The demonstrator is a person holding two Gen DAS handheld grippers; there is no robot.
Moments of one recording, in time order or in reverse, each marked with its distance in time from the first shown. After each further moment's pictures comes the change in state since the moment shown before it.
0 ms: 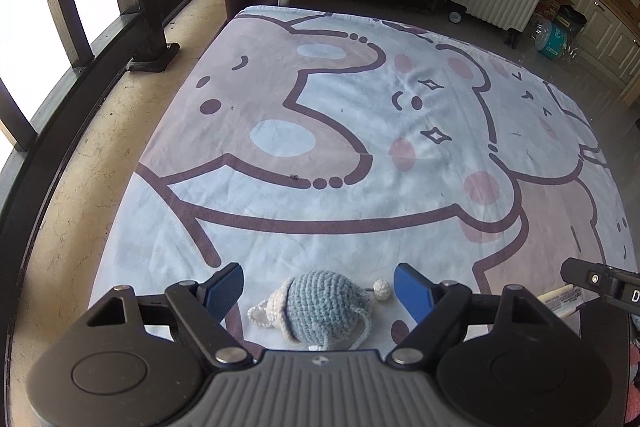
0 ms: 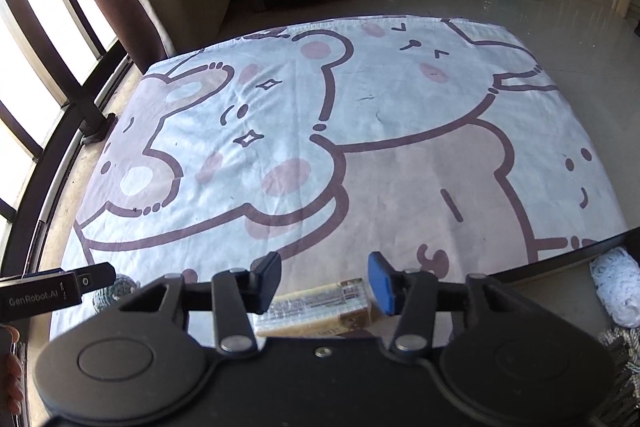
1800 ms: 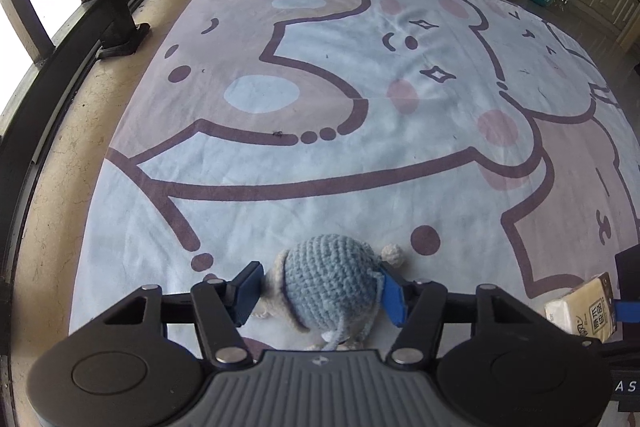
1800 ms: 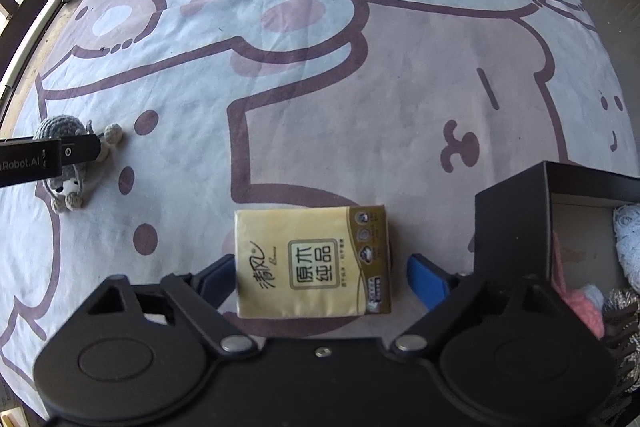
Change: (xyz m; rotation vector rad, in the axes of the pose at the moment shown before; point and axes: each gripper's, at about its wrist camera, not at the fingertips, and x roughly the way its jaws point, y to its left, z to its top) left arm 0.041 -0.009 -0.015 0.112 0.090 0.011; right arm 0.049 0.011 -0.049 -0.171 0.322 -0.072
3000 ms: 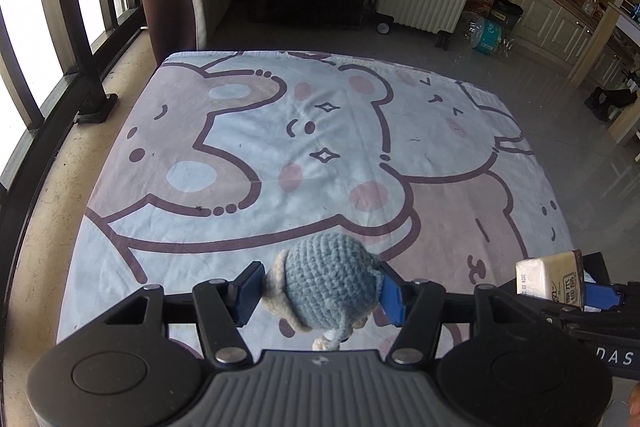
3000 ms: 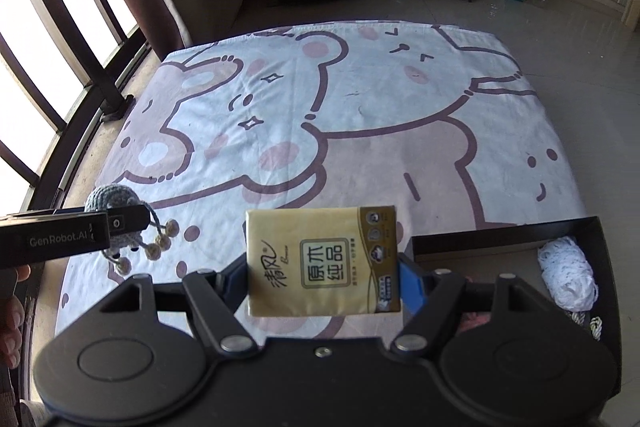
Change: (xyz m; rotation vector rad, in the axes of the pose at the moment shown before) left arm -0.103 -0.068 0.009 0.007 -0.160 -0.118; right arm -0.117 -0.053 -0.012 0.113 -0.309 0.086
